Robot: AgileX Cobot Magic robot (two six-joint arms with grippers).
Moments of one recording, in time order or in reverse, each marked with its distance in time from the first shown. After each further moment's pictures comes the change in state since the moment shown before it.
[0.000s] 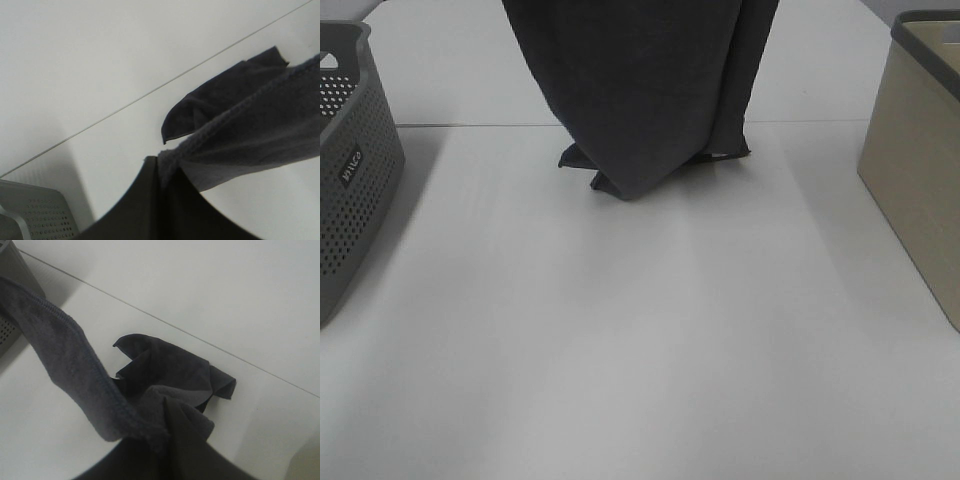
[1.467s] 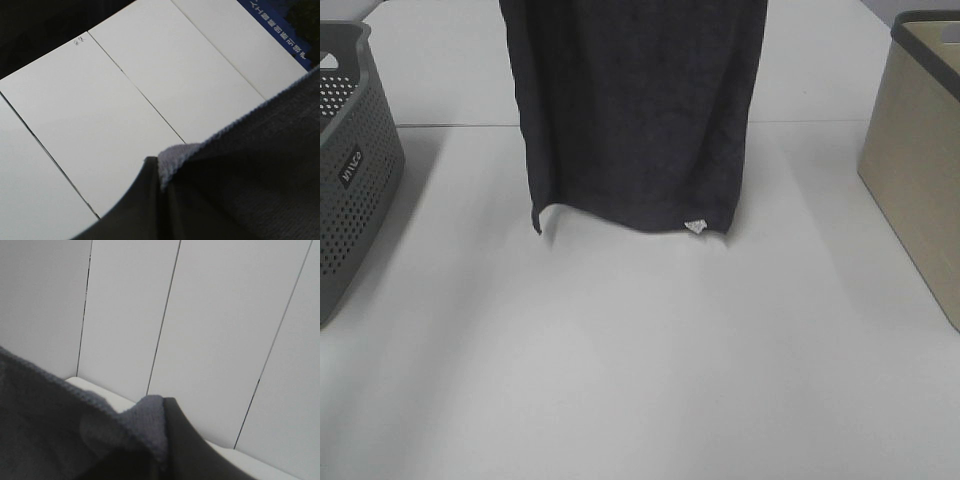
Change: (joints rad) left arm 0.213 -0.157 0.358 0.703 -1.556 -0.232; right arm 0.000 -0.080 0.242 0.309 -0.935 -0.487
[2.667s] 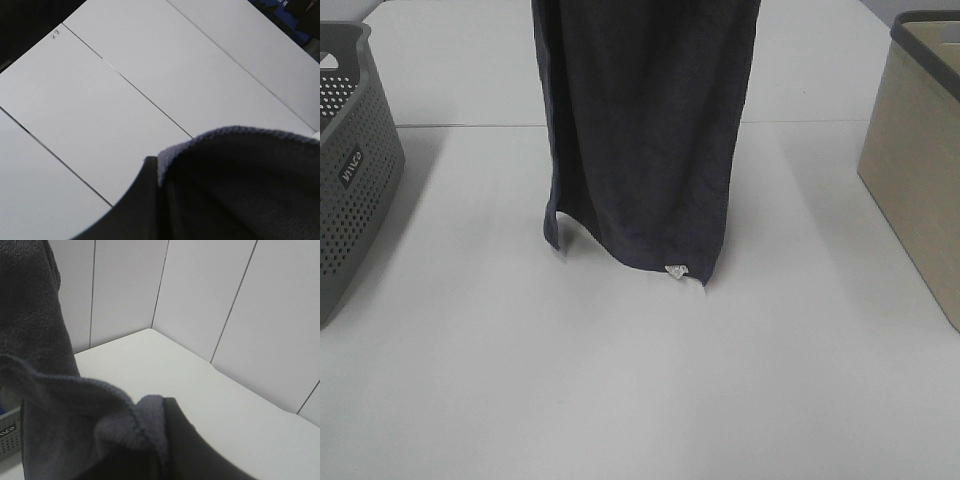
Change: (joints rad) left arm -0.220 -0.262 0.240 0.311 0.302 -0.129; right arm 0.000 -0.212 0.057 0.037 0.437 0.001
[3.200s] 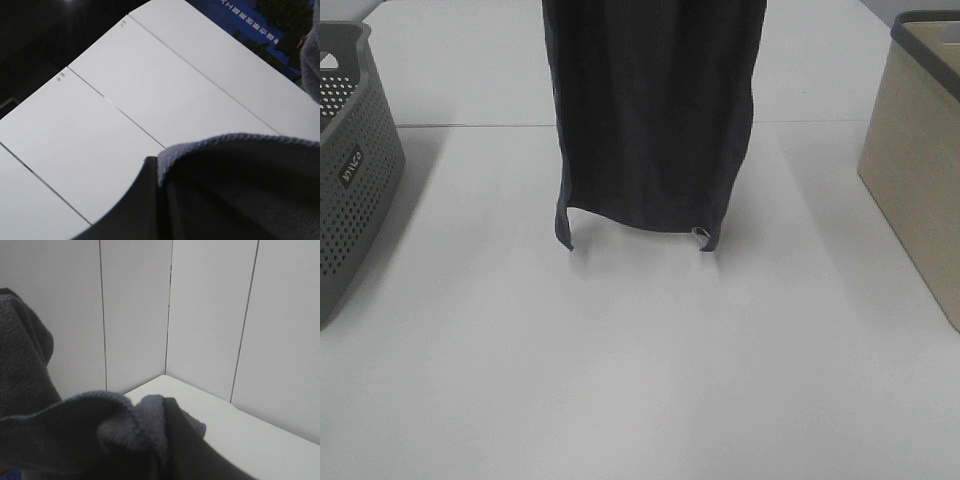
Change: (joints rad) left arm 0.000 -0.033 -0.001 0.023 -0.096 -0.001; right arm 0.000 0.000 0.000 0.177 -0.105 0.008
